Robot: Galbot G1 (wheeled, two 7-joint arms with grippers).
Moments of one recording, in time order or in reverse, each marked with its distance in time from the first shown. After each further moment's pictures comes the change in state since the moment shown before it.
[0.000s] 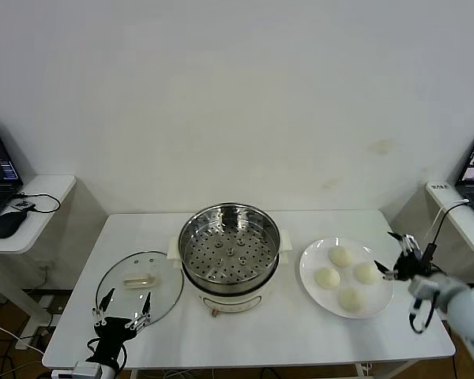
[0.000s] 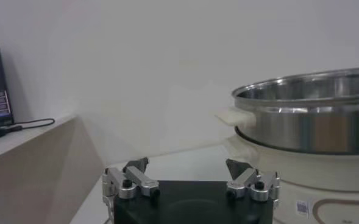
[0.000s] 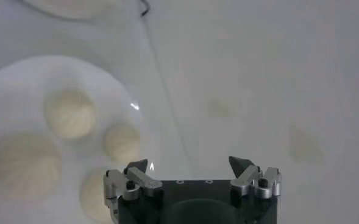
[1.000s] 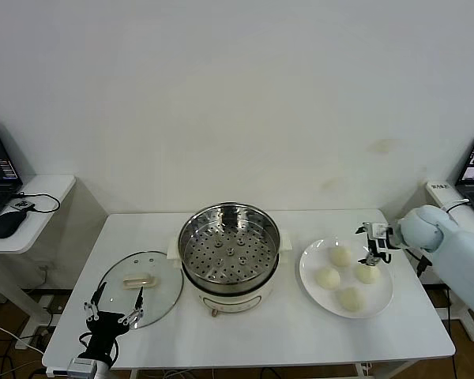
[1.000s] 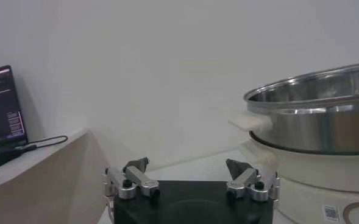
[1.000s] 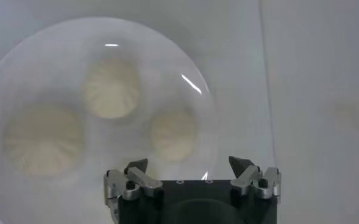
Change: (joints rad) left arm -0.013 0.001 -0.034 0.015 0.045 -0.021 0.002; right arm 0.796 0.110 -0.891 -0.476 0.103 -0.054 -0.267
